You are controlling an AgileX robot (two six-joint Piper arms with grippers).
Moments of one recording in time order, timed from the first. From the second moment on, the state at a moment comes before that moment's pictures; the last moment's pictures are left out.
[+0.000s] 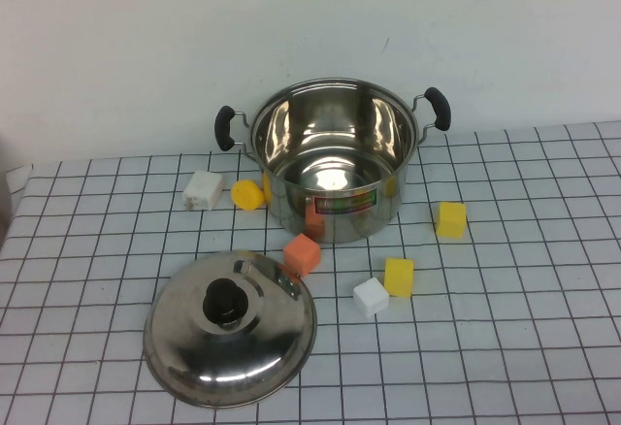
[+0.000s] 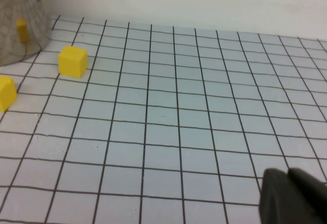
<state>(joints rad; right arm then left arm) -0.03 -0.01 0.02 -0.05 0.42 -0.10 -0.03 0.07 -0.34 -0.12 -0.04 -0.13</state>
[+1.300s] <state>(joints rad) -0.03 -0.01 0.02 -0.05 0.42 -0.10 -0.32 1.01 -0.34 -0.10 -0.45 -0.12</state>
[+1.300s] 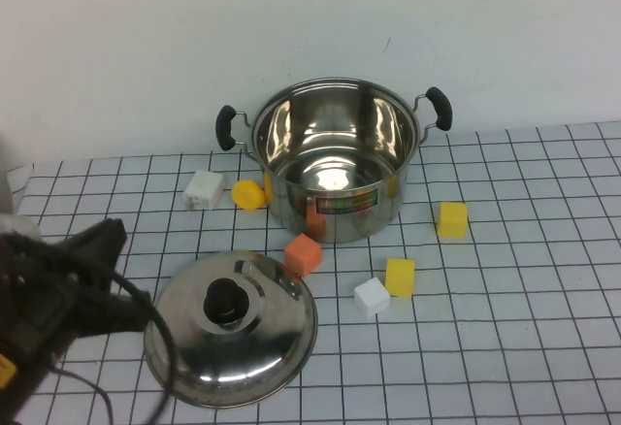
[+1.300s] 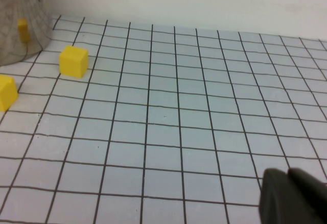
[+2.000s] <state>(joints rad) -0.03 -0.01 0.02 -0.05 0.42 -0.10 -0.34 1.90 -0.37 0.04 -1.10 -0.05</state>
